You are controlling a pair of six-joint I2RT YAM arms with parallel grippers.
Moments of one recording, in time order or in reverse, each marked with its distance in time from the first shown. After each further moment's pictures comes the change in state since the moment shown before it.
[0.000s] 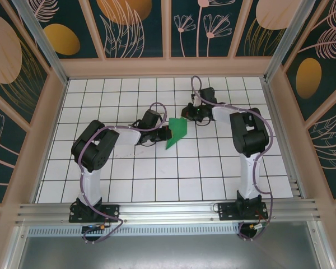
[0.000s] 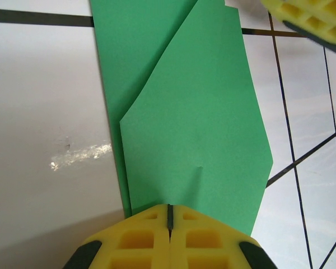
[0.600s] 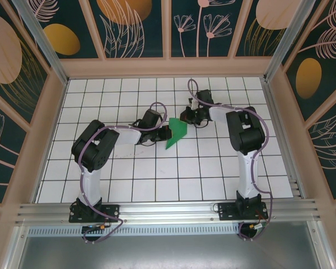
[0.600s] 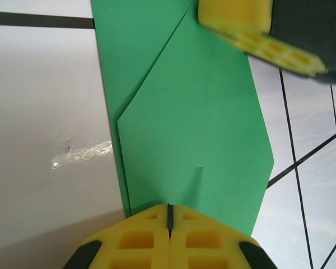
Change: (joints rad) left arm 0.000 0.003 0.009 -0.014 0.000 0.003; right arm -0.011 0.065 0.054 -0.071 0.027 -0.023
